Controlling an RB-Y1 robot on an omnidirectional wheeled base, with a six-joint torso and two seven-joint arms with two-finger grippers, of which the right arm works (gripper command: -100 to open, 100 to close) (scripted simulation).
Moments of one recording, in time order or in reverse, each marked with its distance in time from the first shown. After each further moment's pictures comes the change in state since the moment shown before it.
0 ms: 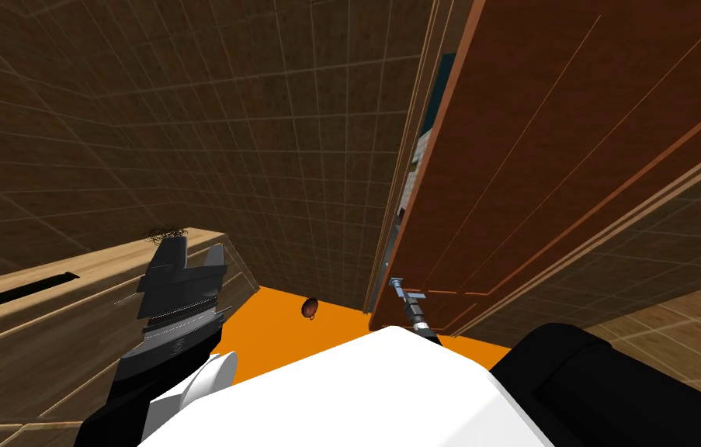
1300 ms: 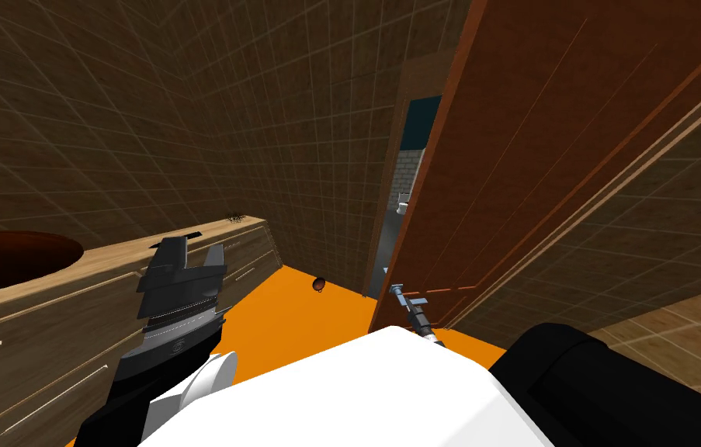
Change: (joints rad) arm 0.056 -0.066 0.085 0.049 0.023 -0.130 -0.075
